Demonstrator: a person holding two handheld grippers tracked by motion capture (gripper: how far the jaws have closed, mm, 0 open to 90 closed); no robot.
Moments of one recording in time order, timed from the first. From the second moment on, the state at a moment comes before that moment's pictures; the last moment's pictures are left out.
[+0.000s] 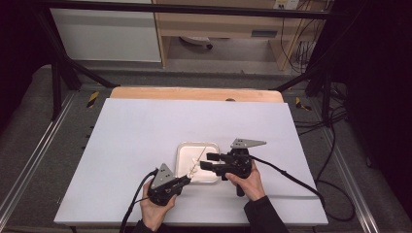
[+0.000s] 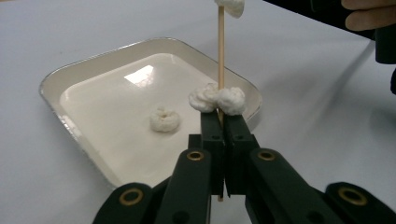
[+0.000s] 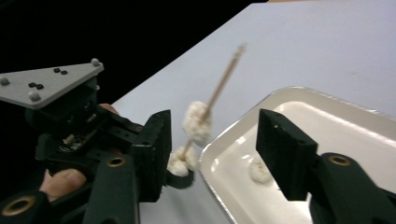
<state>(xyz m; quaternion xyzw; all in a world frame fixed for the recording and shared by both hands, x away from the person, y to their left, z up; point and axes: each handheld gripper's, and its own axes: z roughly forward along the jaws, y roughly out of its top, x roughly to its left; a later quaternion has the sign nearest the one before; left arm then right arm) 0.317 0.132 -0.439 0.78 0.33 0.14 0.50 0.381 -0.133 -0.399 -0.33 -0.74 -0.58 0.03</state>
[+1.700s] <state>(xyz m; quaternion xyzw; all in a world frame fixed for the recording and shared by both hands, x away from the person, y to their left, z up) 0.320 0.179 -0.440 0.77 0.38 0.15 0.49 0.402 -0.071 -0.433 -0.30 -0.86 -0.41 -0.08</state>
